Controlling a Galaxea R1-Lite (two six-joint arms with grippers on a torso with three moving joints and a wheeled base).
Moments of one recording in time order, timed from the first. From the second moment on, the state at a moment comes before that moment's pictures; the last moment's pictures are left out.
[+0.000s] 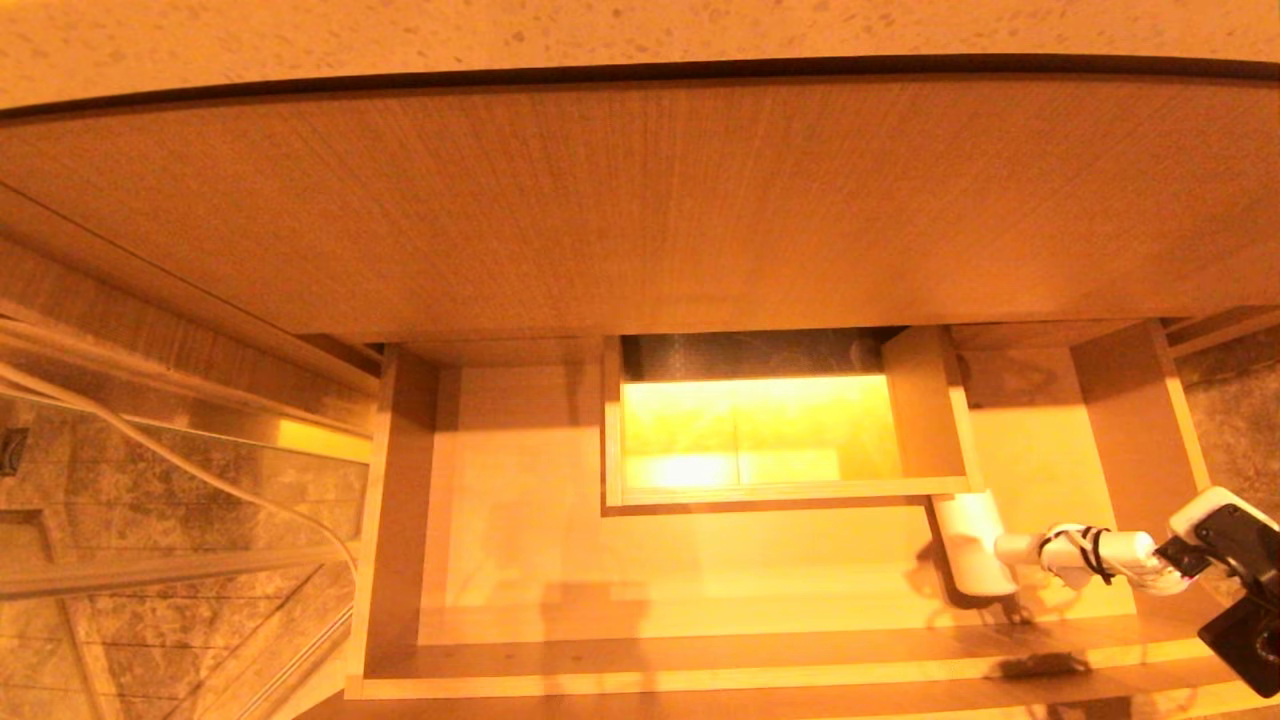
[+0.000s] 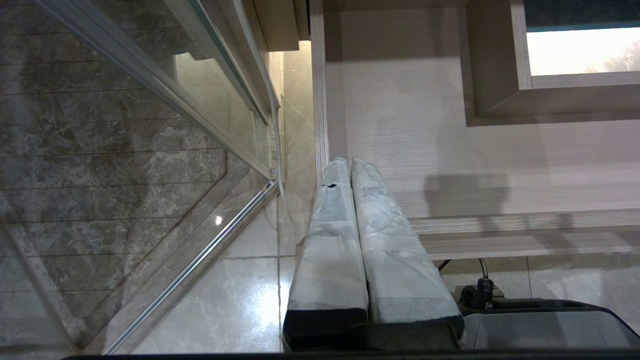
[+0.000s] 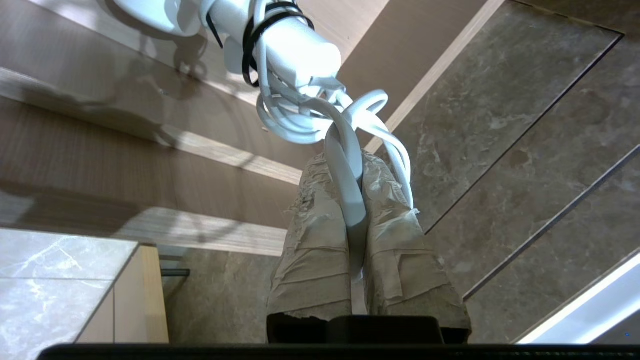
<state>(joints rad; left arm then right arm) 0.00 0.00 0.00 0.00 0.00 0.00 -0.15 1.31 -0.19 -0.63 -0.24 -0.86</state>
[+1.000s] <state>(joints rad) 0.00 0.00 0.00 0.00 0.00 0.00 -0.17 1.31 -0.20 -0.63 -0.32 -0.87</state>
